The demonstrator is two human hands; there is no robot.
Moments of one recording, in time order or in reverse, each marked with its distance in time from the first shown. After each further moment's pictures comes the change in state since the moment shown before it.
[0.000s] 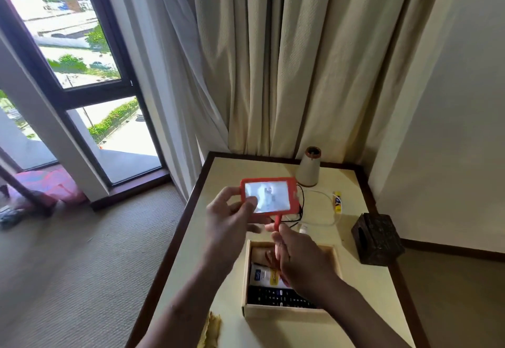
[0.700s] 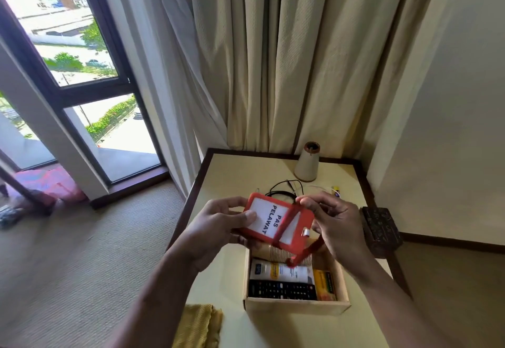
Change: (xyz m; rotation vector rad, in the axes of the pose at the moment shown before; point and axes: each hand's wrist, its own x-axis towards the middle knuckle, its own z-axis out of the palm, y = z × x) left_hand 0.009 0.007 -0.041 -0.036 -0.463 -0.308; right_hand 0.003 0.004 -0.056 0.796 0.291 0.069
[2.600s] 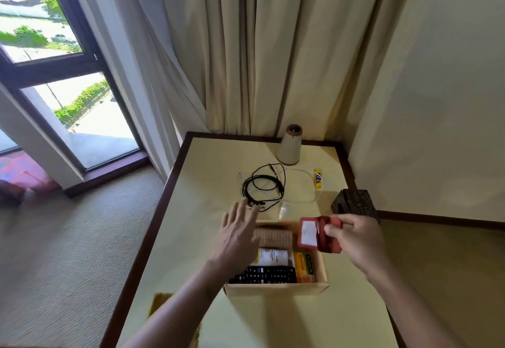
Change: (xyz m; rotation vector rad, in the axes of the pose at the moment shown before) left_hand 0.095 -0.158 0.027 1.295 0.169 0.234; right_hand -0.016 0.050 -0.084 -0.503 0.267 0.447
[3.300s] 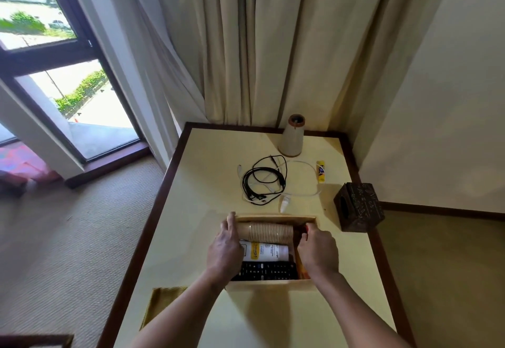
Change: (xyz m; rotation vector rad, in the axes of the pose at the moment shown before) left_hand -0.014 -0.033 0.045 -0.040 -0.081 -0.341; right_hand 0.034 0.062 0.101 -0.737 0.098 -0.154
